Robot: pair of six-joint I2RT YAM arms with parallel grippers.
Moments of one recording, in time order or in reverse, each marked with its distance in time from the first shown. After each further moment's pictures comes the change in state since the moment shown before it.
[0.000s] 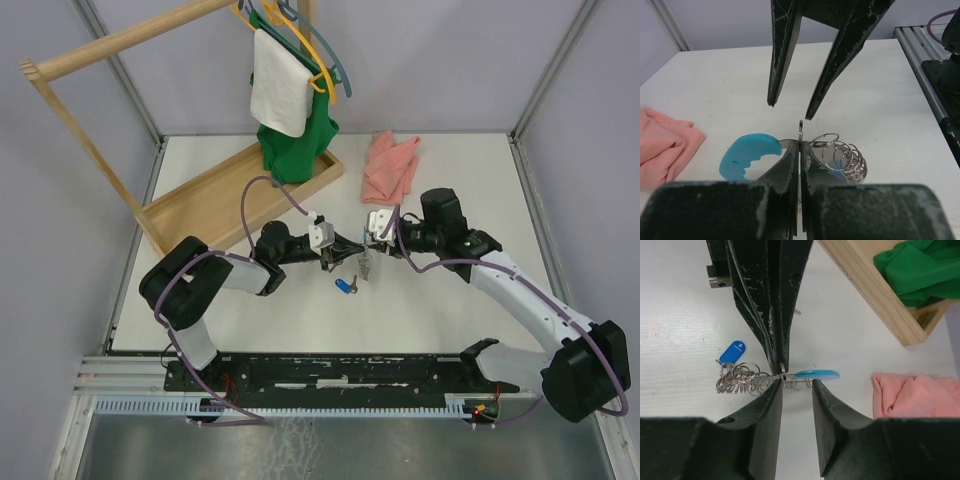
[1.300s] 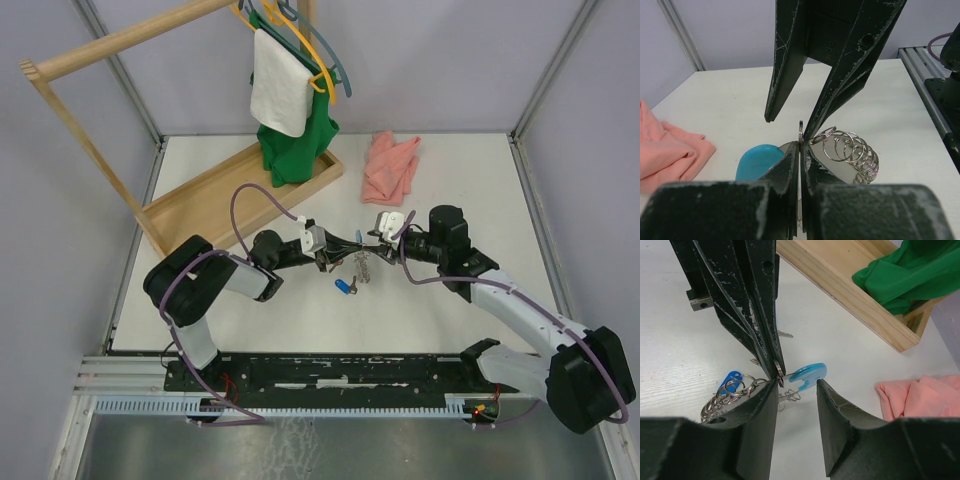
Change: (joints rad) left arm 0.002 0.028 -0.071 0.246 -0.042 -0.073; right arm -0.007 -0.097 -0.248 0.450 0.010 0.297
